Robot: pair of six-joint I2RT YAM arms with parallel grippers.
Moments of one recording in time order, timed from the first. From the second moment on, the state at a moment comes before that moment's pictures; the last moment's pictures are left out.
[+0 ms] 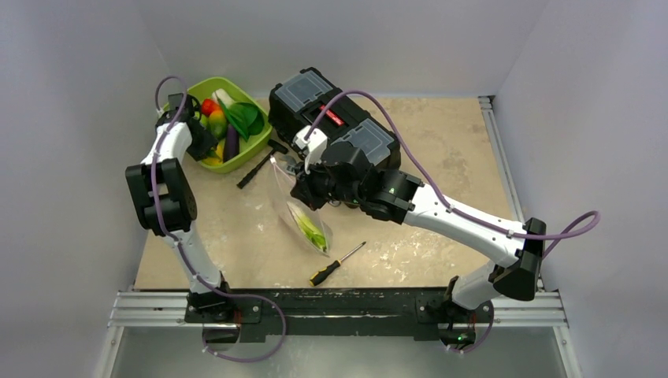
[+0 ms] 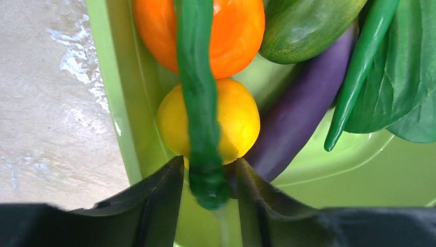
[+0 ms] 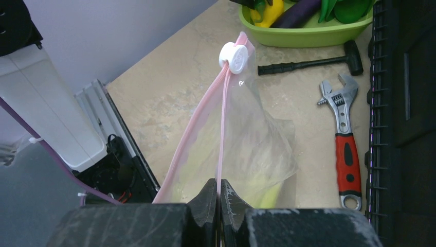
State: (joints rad) left arm 0.23 1.96 1.58 -0.62 -0.10 -0.59; right arm 1.09 1.48 1.50 -0.45 0.03 0.27
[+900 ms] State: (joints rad) left arm 0.26 1.50 1.31 -0.58 0.53 -0.52; right arm 1.03 1.50 1.45 -0.33 0.01 0.44
